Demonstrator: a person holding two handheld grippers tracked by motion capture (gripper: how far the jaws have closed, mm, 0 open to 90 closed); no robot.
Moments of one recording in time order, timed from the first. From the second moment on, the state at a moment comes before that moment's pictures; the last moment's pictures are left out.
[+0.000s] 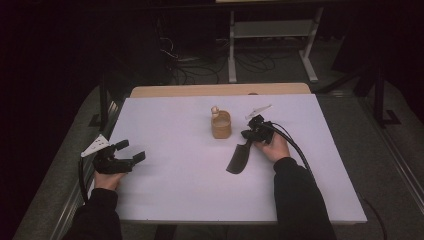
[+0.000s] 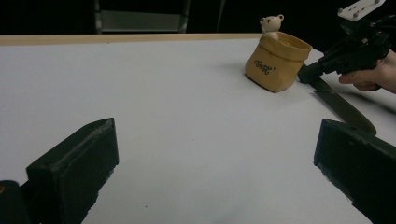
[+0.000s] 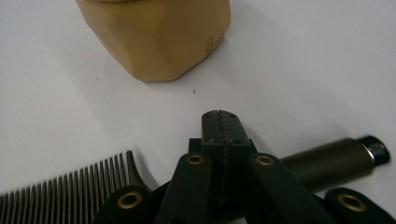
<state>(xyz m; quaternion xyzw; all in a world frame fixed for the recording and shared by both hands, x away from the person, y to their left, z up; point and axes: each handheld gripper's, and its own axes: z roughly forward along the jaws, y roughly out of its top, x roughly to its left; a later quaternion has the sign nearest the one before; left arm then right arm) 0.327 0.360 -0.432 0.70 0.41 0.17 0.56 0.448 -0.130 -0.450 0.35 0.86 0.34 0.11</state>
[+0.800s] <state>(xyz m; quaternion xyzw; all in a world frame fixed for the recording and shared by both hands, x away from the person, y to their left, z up) 0.327 0.360 -0.432 0.71 0.41 0.17 0.55 0.441 -0.160 -0.446 0.37 0.85 0.34 0.13</state>
